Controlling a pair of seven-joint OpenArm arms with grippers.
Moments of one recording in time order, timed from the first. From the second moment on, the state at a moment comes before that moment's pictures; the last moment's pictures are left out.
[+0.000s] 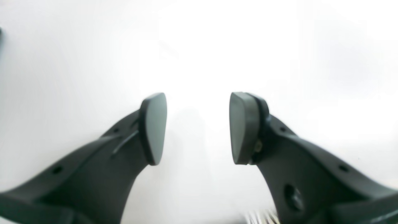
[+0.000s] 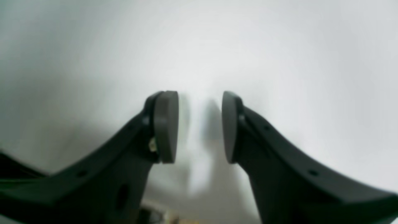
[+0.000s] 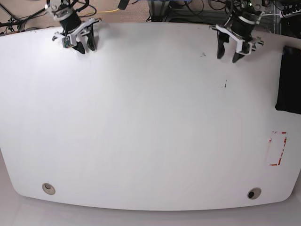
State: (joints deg) left arm 41.8 0.5 -24.0 107.3 -2.5 -34.2 7.3; right arm -39.6 9.2 20.9 91.9 9.5 37.2 0.1
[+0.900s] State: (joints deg) left arm 34.7 -6.3 -19.8 50.4 -2.8 -33.7 6.0; right arm -42.5 4.3 11.4 57.0 7.9 34.9 4.3
